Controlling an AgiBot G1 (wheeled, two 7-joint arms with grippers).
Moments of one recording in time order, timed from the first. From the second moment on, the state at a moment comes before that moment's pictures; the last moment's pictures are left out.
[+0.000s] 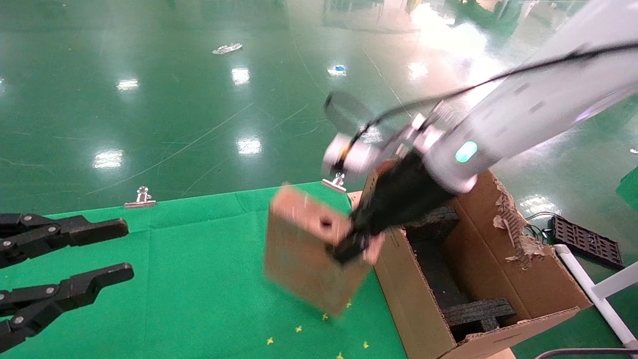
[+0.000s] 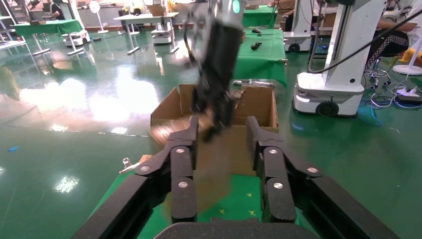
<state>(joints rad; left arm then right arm) -1.08 0.61 0.29 -1.28 0.72 1.49 -0.18 2.21 -0.76 -1.65 1.11 -1.16 -1.33 1.01</state>
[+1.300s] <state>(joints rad) -1.08 0.61 0.29 -1.28 0.72 1.49 -0.18 2.14 -0.63 -1.70 0.31 -1.31 -1.38 0.87</state>
